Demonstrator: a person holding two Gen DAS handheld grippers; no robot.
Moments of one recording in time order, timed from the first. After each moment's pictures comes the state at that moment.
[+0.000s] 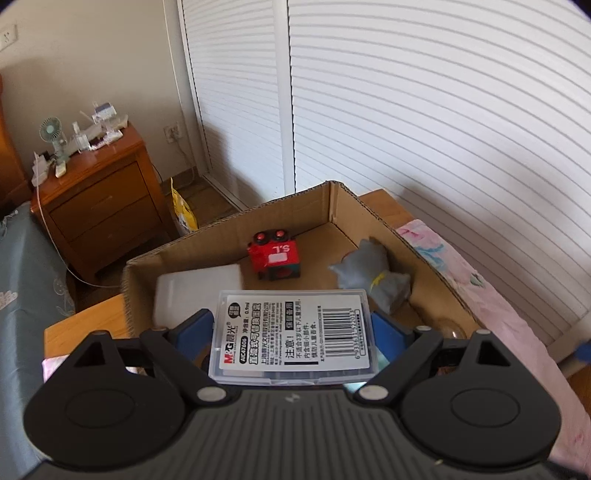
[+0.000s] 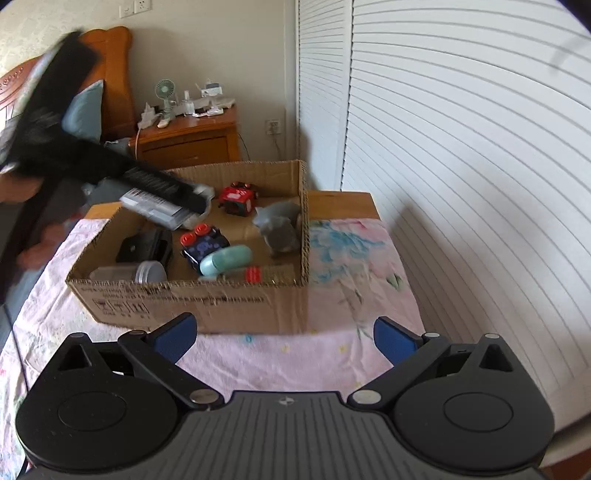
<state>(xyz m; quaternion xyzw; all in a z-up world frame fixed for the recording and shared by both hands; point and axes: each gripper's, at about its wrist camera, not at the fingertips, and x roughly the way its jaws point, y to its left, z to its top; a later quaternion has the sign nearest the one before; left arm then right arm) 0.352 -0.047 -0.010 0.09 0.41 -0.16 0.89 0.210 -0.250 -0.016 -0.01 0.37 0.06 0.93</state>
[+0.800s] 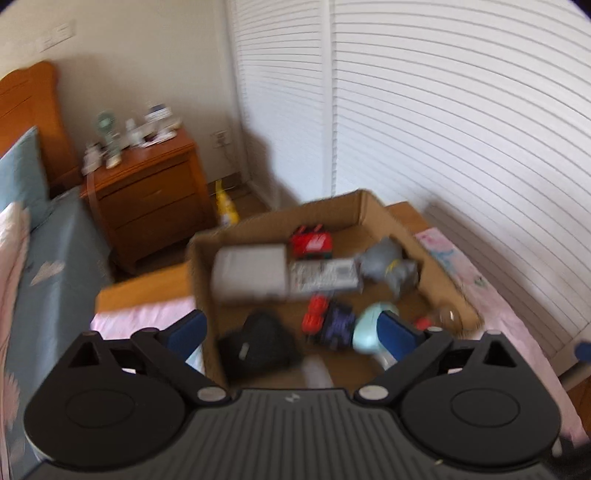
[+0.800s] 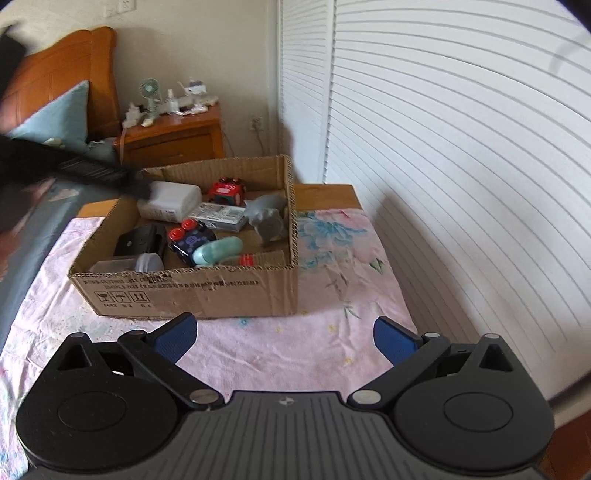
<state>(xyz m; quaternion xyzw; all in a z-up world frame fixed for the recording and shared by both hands) 0.263 -0.012 0.028 0.06 0.38 -0.08 0.92 0.191 -0.246 -0.004 -0.01 0.39 0.02 0.92</state>
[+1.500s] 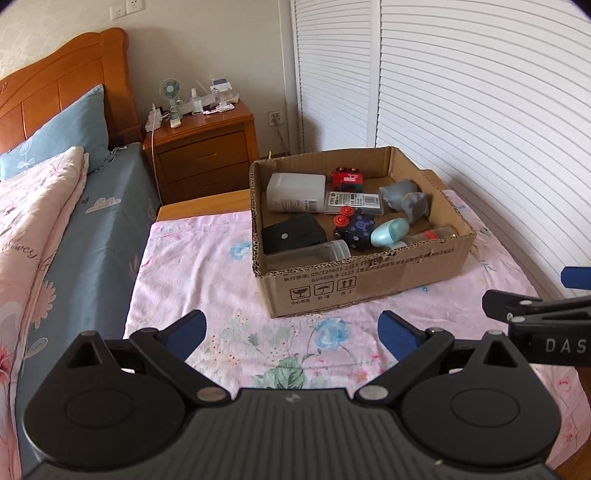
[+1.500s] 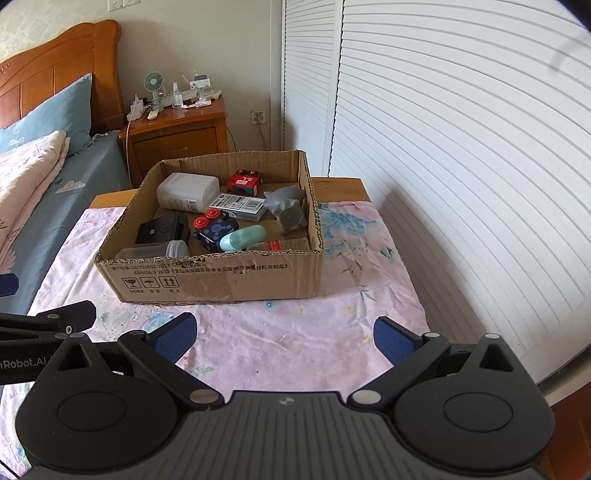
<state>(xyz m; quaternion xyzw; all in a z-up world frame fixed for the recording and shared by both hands) 0.155 0.007 0.014 0.04 0.39 0.00 0.92 0.168 -0.217 0.008 -0.01 0.39 0.03 0.92</state>
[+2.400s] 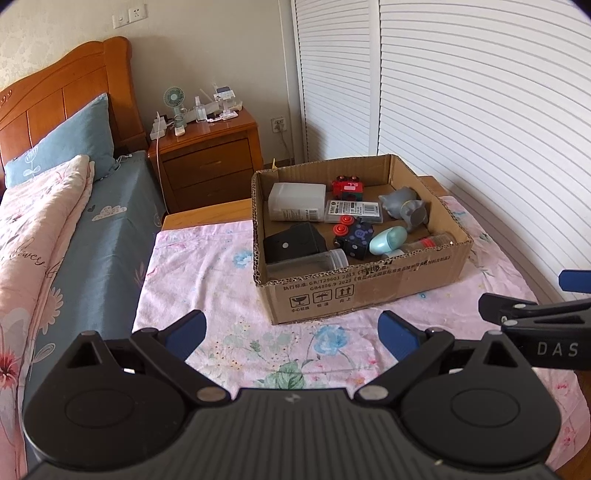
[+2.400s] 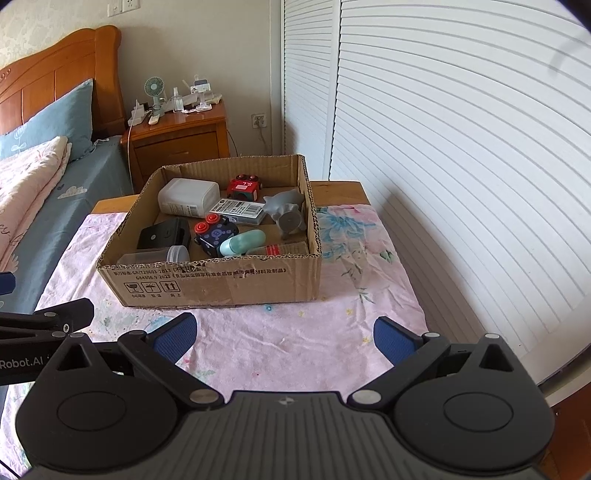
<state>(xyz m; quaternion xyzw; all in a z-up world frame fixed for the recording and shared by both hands) 0.149 0.000 0.023 0.05 0.38 0.01 0.92 0.165 -0.222 0.012 -0.01 0.39 0.03 0.92</state>
